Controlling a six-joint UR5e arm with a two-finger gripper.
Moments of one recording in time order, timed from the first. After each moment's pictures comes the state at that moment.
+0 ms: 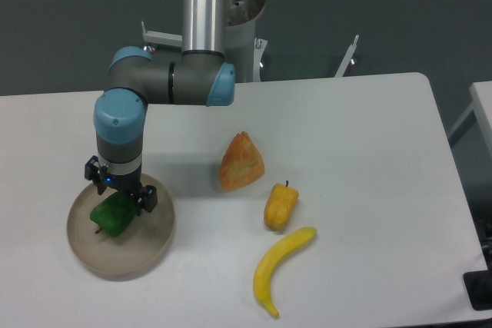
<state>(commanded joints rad) 1.80 -2.12 -1.50 -0.96 1.38 0.42</state>
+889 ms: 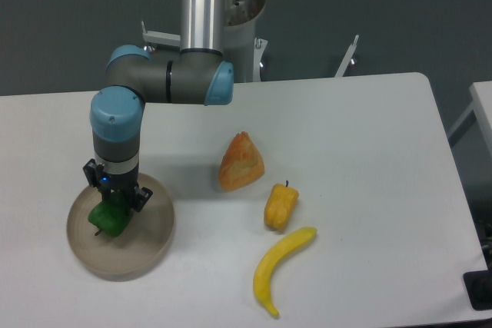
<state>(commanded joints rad) 1.81 -2.08 -1.45 -0.98 1.39 0.45</state>
